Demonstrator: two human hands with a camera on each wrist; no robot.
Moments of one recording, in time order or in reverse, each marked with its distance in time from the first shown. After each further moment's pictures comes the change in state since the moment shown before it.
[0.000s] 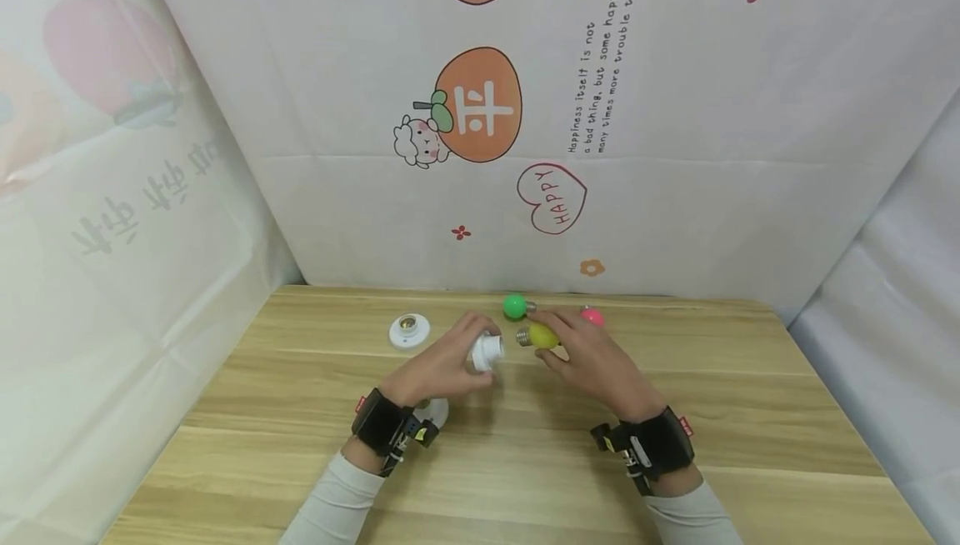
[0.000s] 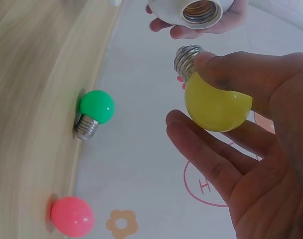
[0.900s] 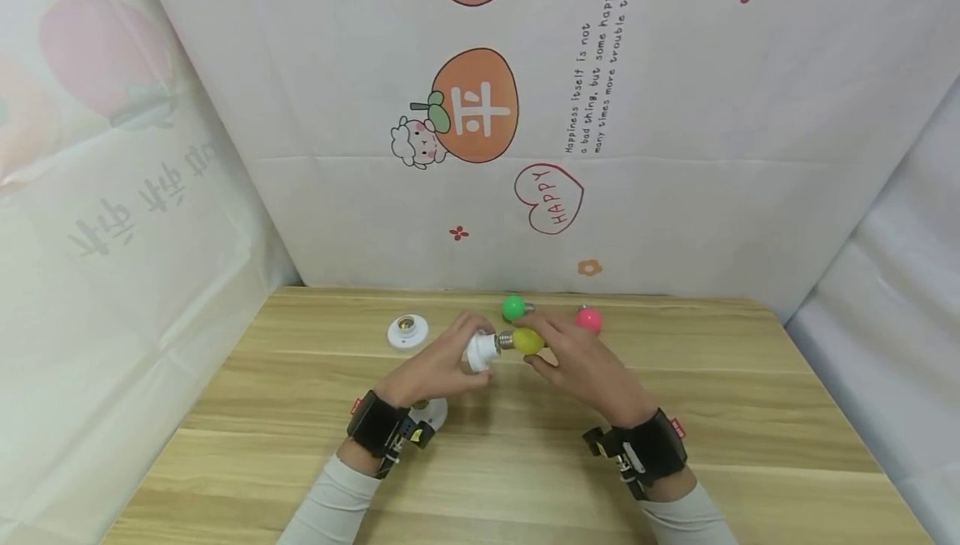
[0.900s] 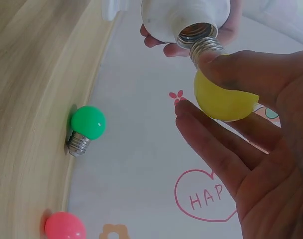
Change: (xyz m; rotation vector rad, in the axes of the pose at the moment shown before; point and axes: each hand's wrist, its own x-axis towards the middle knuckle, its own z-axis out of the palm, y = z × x) left_hand -0.002 0.000 0.000 -0.054 0.013 -0.001; right_hand 0.005 -0.015 -0.002 0.055 0.024 -0.090
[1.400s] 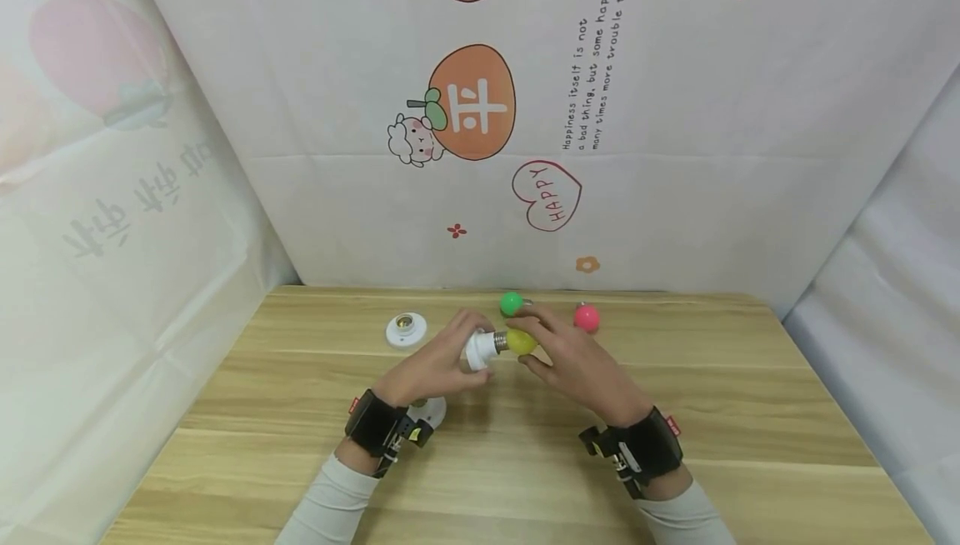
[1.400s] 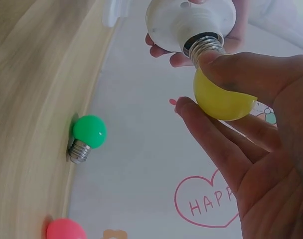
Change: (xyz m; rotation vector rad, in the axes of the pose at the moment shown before) left_hand -0.001 0.003 -0.002 0.005 0.017 0.046; right_hand 0.002 -0.002 0.005 -0.021 0.038 -0.064
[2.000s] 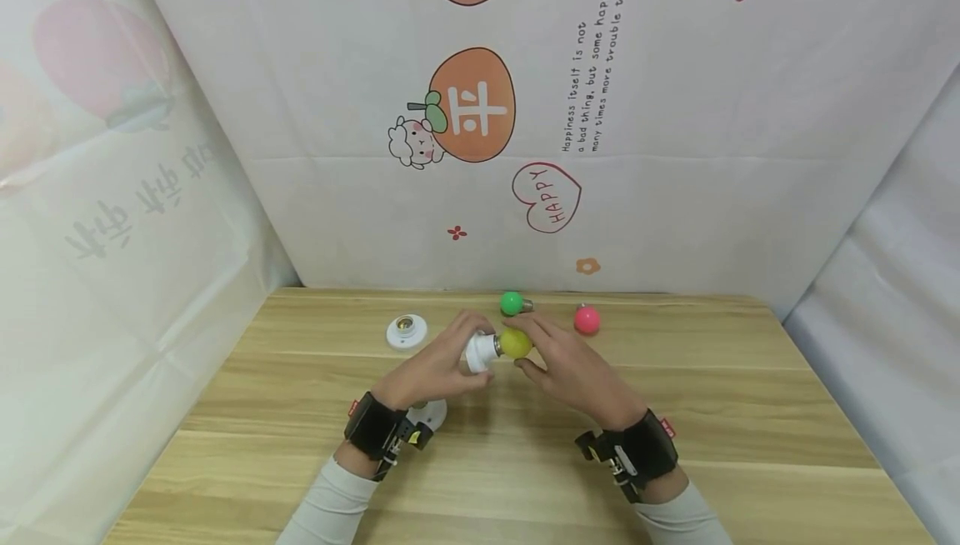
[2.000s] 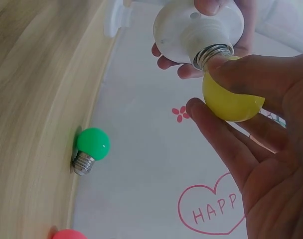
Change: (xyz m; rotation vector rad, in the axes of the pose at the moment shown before) left_hand -0.001 0.003 -0.001 0.015 0.007 0.028; right_hand 0.002 -0.008 0.004 0.050 -0.007 0.035
